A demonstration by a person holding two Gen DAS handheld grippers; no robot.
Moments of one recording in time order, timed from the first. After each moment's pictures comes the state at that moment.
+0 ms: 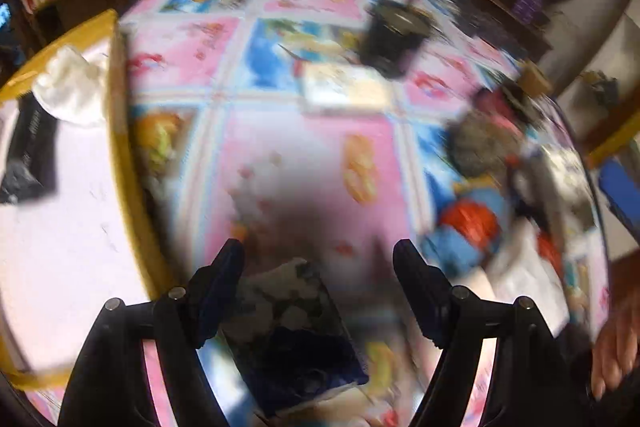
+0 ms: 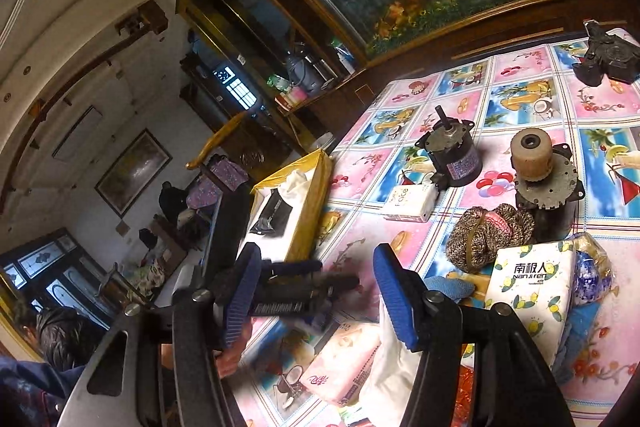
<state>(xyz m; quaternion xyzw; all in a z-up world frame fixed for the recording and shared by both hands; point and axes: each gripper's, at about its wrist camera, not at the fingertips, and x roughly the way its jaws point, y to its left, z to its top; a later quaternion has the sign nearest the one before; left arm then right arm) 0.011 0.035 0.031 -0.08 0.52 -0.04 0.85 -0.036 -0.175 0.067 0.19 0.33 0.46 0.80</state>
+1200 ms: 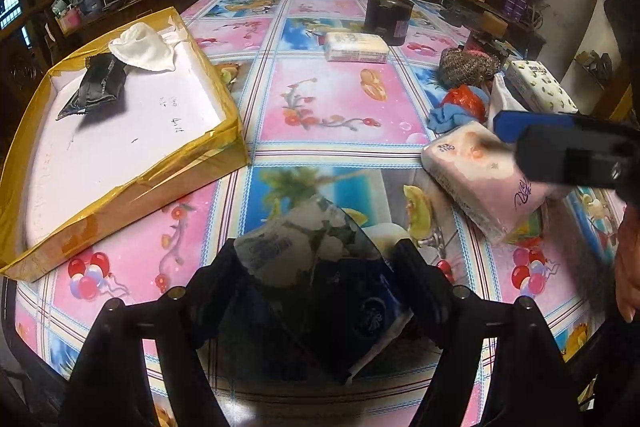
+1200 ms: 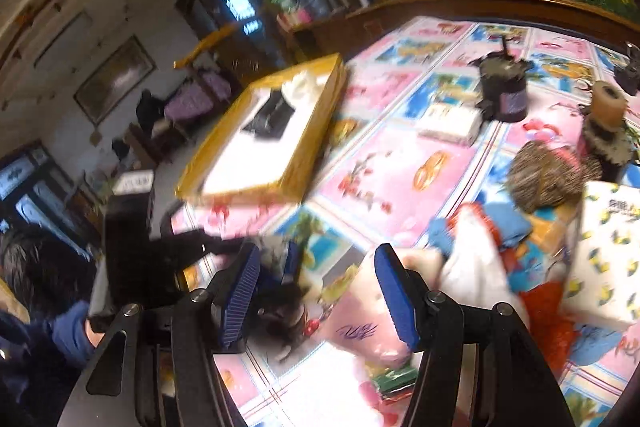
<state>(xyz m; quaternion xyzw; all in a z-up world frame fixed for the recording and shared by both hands) -0.097 0.043 0.018 -0.03 0.46 0.00 0.89 -0.082 -0.094 0.034 0.01 0.41 0.47 0.78</state>
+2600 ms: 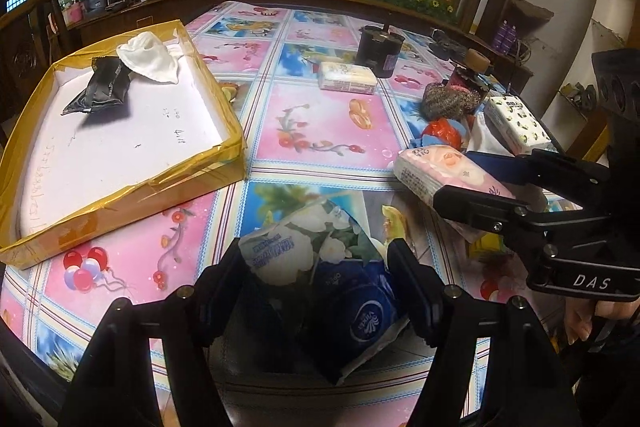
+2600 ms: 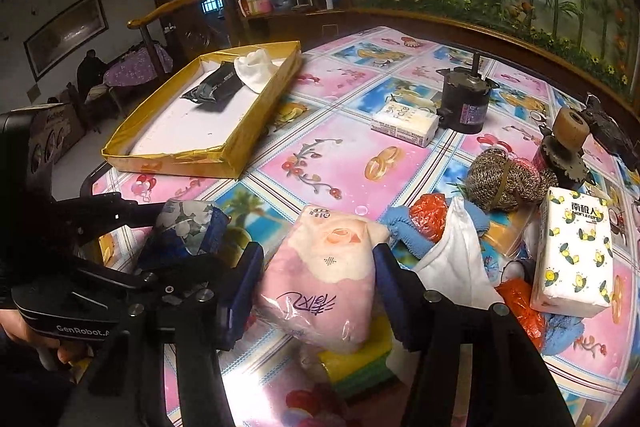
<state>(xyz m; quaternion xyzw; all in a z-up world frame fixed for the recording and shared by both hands) -0.108 0.050 0.032 -0.07 0.42 -0.02 0.91 -0.101 -0.078 0.020 -0.09 0.37 0.37 0.85</state>
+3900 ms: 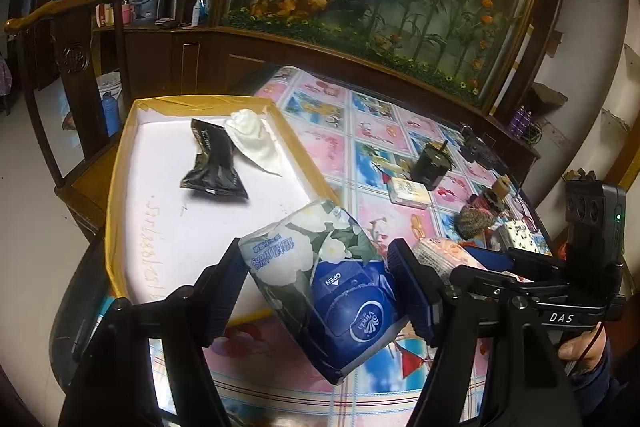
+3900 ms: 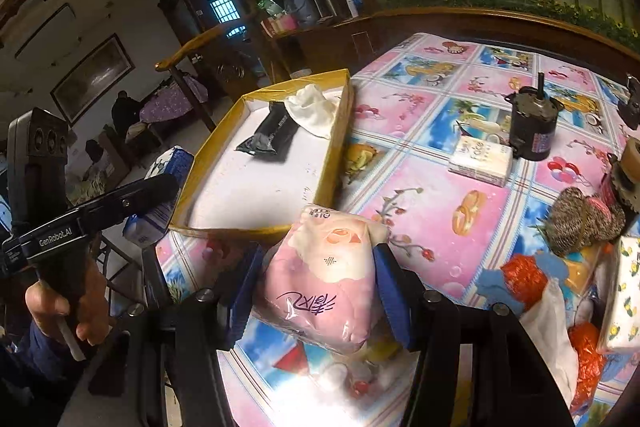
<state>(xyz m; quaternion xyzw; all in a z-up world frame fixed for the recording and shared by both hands) -0.133 0.176 0.115 -0.15 0.33 0.03 0.93 -0.087 -0.021 0.059 0.01 0.39 0.43 0.81</state>
